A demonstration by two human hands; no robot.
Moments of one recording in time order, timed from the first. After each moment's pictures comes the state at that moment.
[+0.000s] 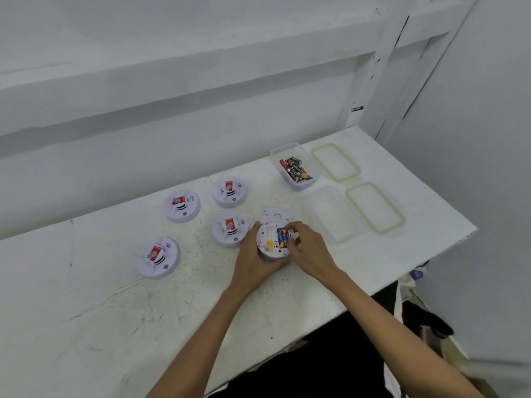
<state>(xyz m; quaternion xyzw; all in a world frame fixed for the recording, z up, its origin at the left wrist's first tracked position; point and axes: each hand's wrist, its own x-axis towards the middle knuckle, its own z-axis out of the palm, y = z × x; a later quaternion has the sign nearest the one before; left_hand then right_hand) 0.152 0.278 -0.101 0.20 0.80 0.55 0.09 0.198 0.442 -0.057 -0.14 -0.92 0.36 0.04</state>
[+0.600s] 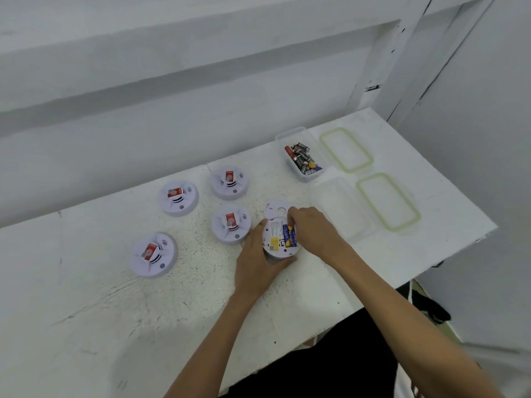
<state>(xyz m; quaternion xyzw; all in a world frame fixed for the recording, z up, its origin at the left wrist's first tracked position) 0.157 0.284 -0.109 0.14 0.84 0.51 0.11 0.151 0.454 -0.029 -0.07 -0.98 0.15 -0.10</state>
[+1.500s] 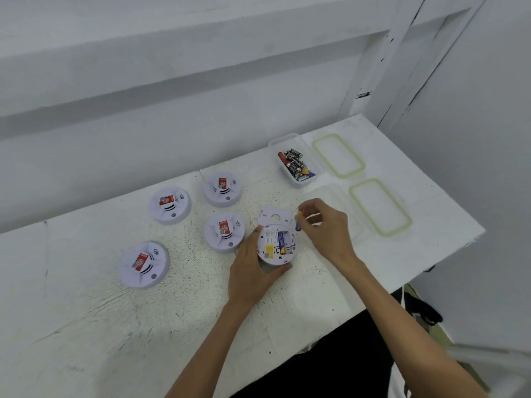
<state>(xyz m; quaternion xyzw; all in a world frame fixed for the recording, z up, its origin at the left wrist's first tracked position) 0.157 0.283 -0.104 0.14 0.86 0.49 0.10 0.171 0.473 -0.014 -0.19 -0.86 0.45 0.15</state>
